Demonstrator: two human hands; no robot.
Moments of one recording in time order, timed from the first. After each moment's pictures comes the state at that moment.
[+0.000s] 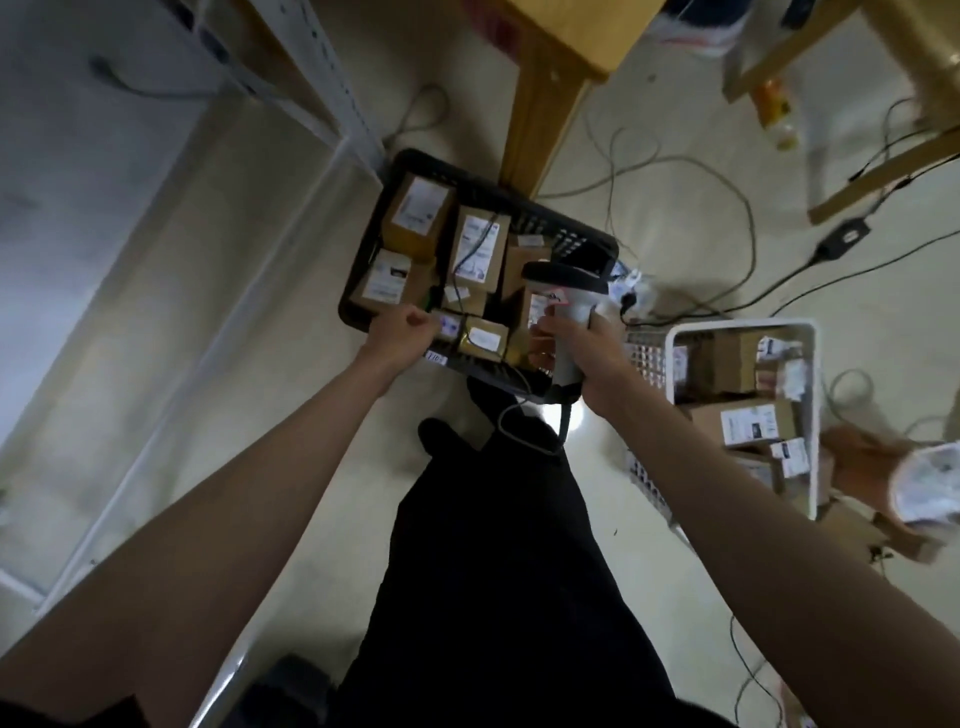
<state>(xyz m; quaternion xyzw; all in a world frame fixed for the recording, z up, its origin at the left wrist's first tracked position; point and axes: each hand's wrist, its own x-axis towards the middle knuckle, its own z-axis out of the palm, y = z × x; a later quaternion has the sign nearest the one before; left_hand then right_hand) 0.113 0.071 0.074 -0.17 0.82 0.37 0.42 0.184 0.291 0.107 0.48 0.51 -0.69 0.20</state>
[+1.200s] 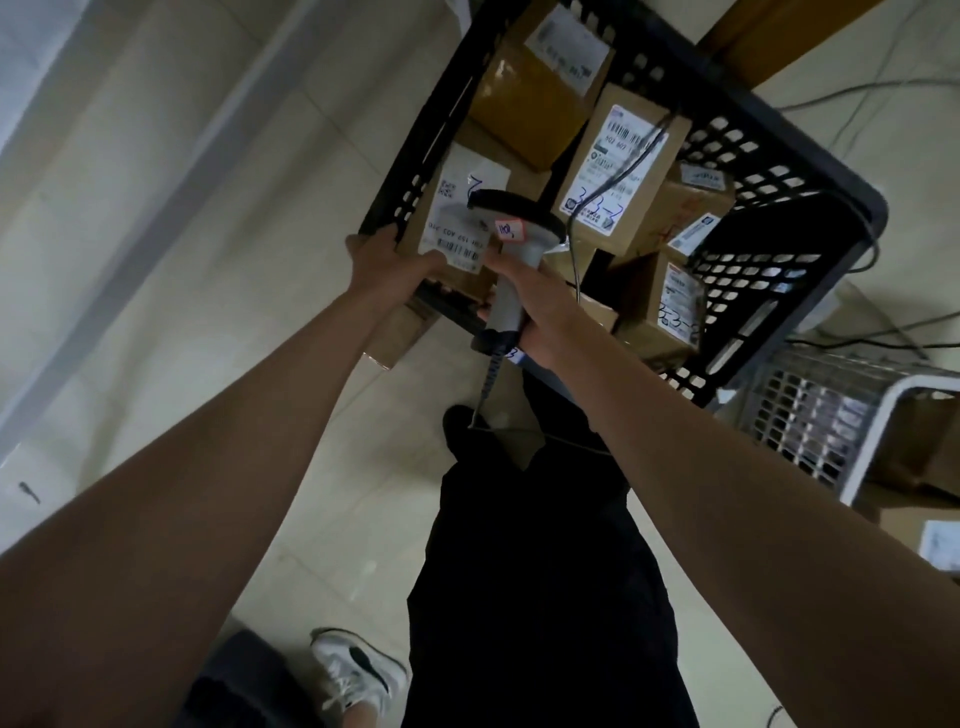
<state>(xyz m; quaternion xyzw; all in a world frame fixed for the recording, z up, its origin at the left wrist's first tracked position) 0.067 -0.039 -0.215 -0.29 0.79 0.40 0.37 0.103 0.129 -0.214 0.44 0.43 -0.71 0.34</state>
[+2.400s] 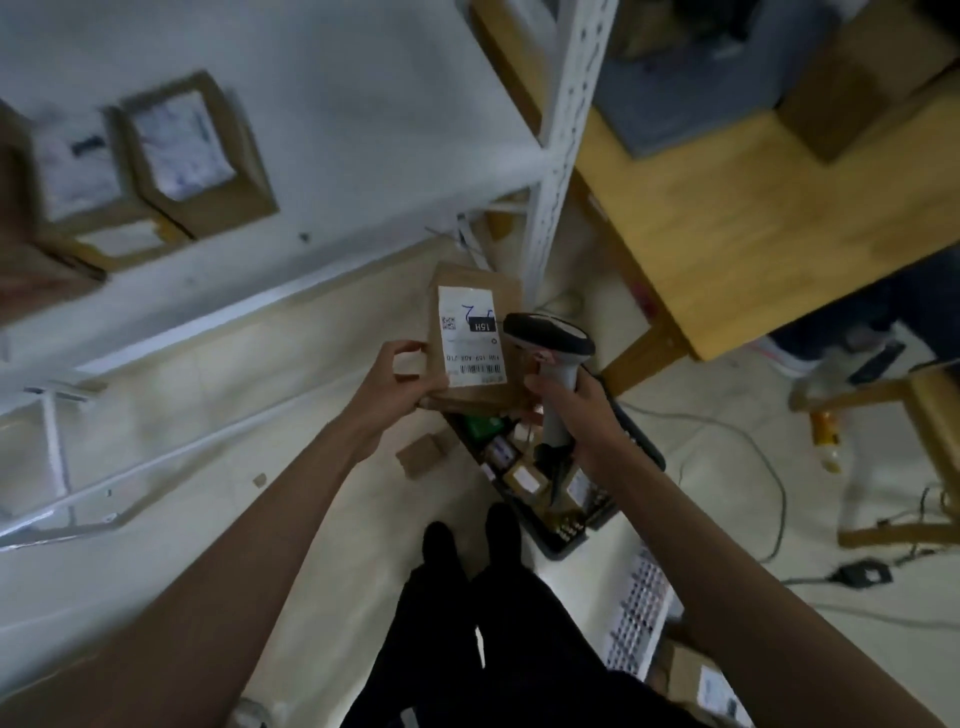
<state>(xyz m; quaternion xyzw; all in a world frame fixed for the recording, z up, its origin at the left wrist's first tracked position) 0.147 -0.042 0.289 -0.31 0.70 0.61 0.18 0.104 0.193 0.287 0.18 0.63 -0.69 0.31</state>
